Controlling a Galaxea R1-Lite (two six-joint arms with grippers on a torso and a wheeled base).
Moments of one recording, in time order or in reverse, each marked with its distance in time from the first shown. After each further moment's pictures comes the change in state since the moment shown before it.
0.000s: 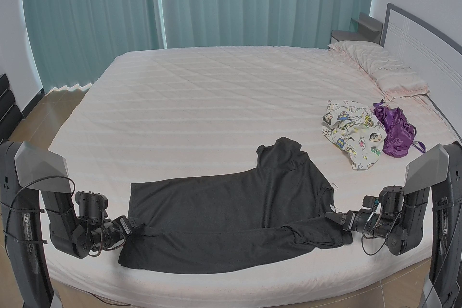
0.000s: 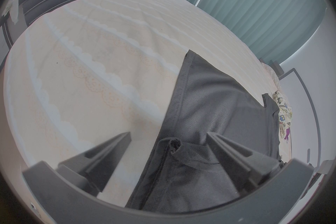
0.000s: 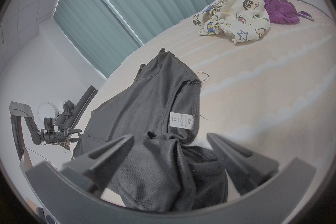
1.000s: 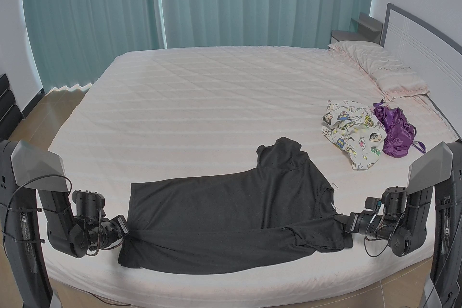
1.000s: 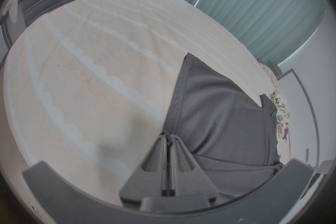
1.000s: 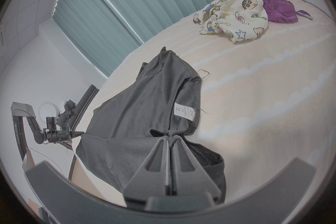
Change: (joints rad) left arm 0.016 -0.018 0.011 0.000 -0.017 0.014; right arm -0.005 -0.029 0.050 0.000 0.011 -0.003
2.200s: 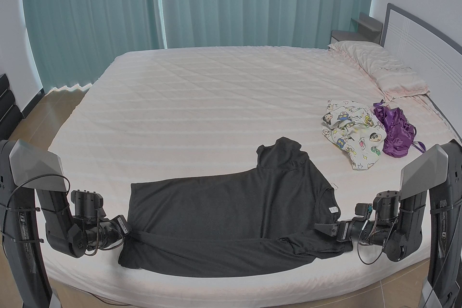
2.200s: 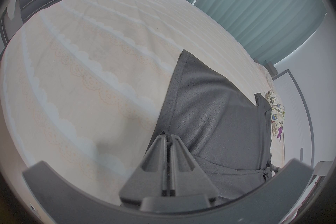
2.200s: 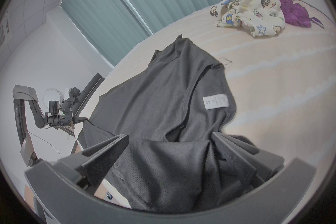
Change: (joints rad) left arm 0.008 -0.009 0.008 0.000 -0.063 -0.009; right arm 0.093 0.000 0.025 0.000 -0.008 -0.051
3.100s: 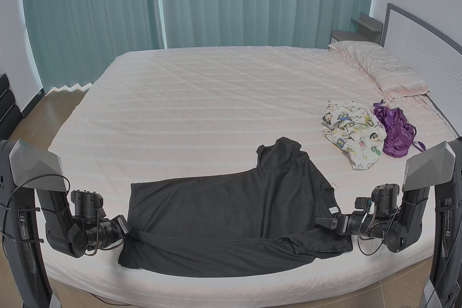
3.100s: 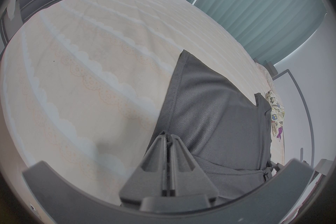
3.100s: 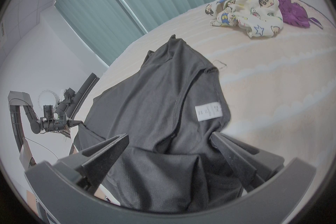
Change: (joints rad) left arm 0.000 0.000 0.000 0.000 0.000 0.000; right arm -0.013 -0.047 -0.097 0.183 -0.024 -0.007
